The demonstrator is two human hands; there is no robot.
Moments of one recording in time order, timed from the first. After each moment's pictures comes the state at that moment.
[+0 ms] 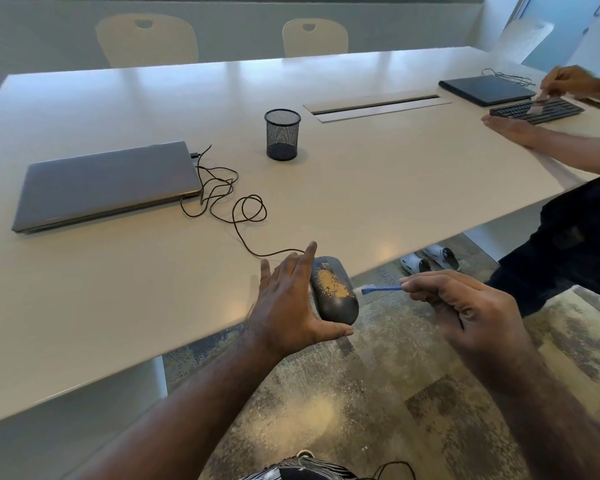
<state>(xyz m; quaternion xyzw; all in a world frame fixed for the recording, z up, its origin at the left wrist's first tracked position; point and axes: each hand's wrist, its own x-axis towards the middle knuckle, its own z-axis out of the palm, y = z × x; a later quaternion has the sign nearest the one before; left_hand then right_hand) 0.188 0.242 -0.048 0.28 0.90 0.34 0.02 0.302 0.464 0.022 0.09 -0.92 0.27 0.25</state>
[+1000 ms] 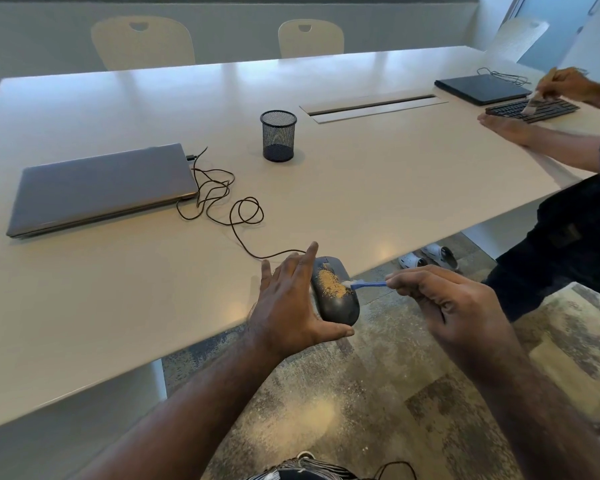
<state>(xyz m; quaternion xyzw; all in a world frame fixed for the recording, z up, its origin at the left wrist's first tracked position) 0.187 0.247 -0.045 0.28 0.90 0.34 0.02 0.291 0.459 0.023 0.09 -0.94 0.24 0.24</state>
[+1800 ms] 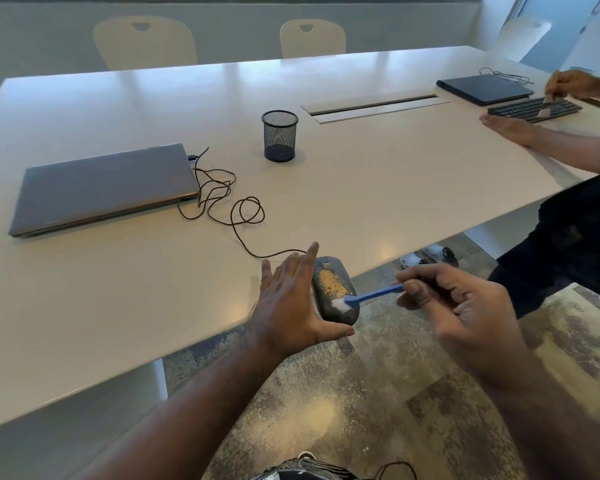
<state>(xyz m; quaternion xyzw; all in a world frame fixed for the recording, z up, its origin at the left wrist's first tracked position) 0.185 0.248 -0.048 0.28 0.90 0.33 0.02 0.299 0.446 0.034 -0.03 -0.87 0.45 0.21</state>
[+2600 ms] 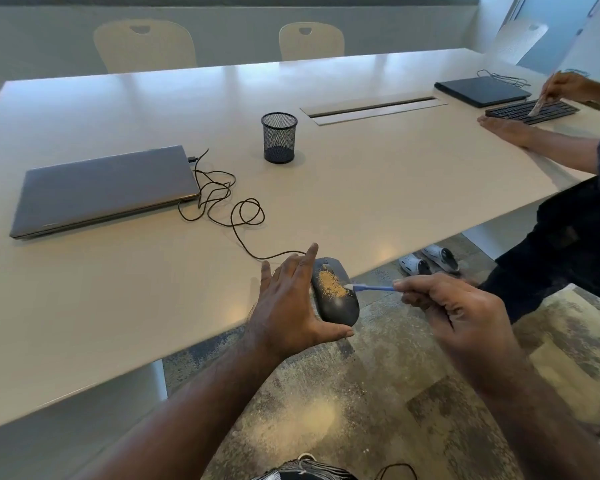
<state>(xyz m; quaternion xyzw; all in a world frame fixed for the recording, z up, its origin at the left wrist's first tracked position) 0.187 0.246 -0.045 0.28 0.90 0.34 0.02 0.301 0.454 0.019 0.04 -0.91 0.32 0.25</state>
